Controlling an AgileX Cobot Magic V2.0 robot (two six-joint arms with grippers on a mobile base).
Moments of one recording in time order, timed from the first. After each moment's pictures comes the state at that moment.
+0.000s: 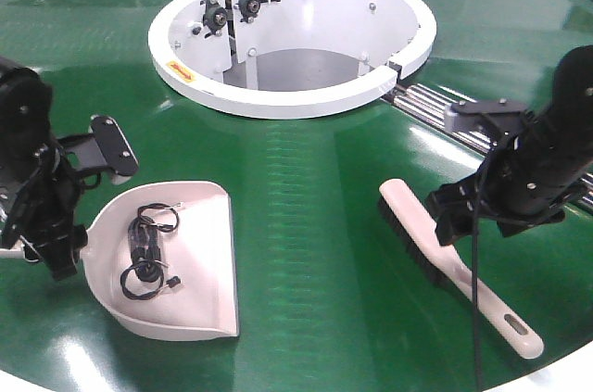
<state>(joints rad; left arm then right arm) -0.29 1.58 -1.21 0.22 1.18 0.67 0.18 1.55 -1.18 0.08 1.07 -0.03</state>
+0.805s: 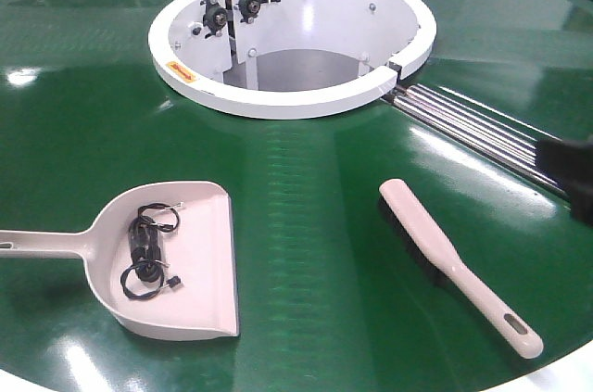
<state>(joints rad) -0.29 0.81 -1.03 0.05 0.75 0.24 0.18 0.74 -0.84 0.08 0.63 -0.13</state>
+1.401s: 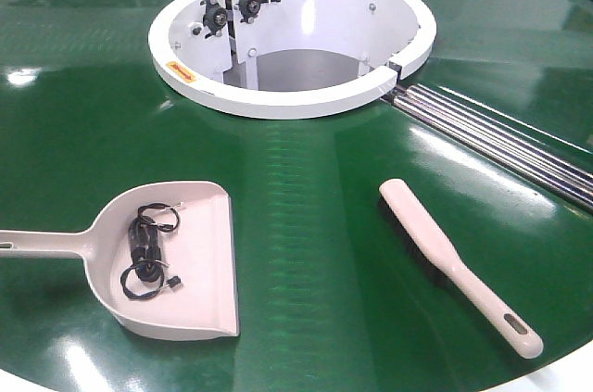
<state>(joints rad) -0.29 0.08 -0.28 -0.09 0.41 0.21 0.18 -0.01 -0.19 0.11 0.26 -0.16</state>
